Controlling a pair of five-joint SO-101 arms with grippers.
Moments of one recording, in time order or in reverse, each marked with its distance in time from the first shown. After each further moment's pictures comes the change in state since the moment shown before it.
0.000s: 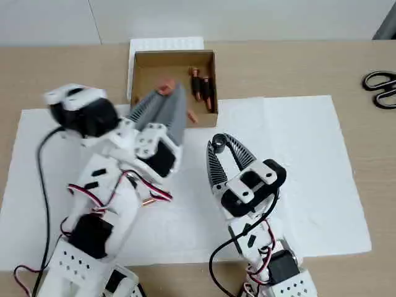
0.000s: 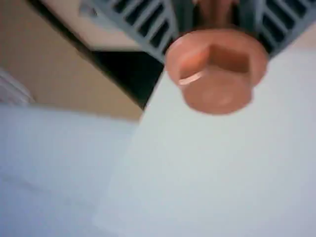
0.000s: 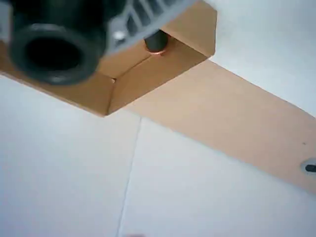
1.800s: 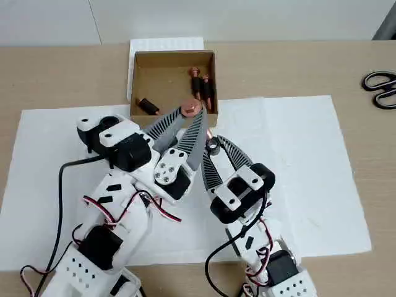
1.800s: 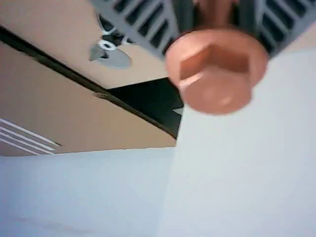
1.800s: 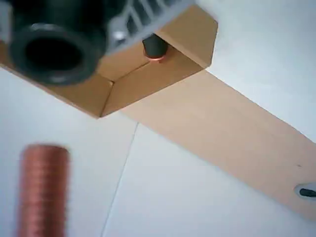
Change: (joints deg) left arm 7.0 -5.5 9.6 -6.4 -9.9; right arm -2.4 0.0 0.0 0.0 5.8
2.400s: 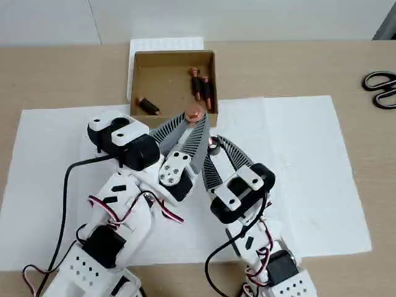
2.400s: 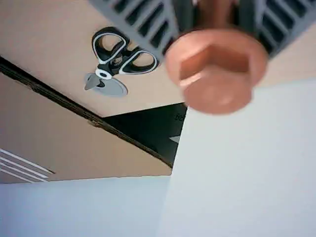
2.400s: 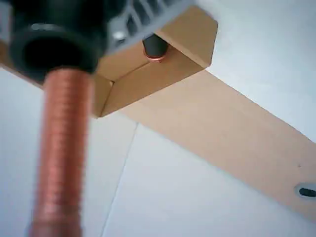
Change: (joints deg) left arm 0.0 0.0 3.2 0.0 -1.1; right arm 0.0 0.0 0.0 0.0 0.0
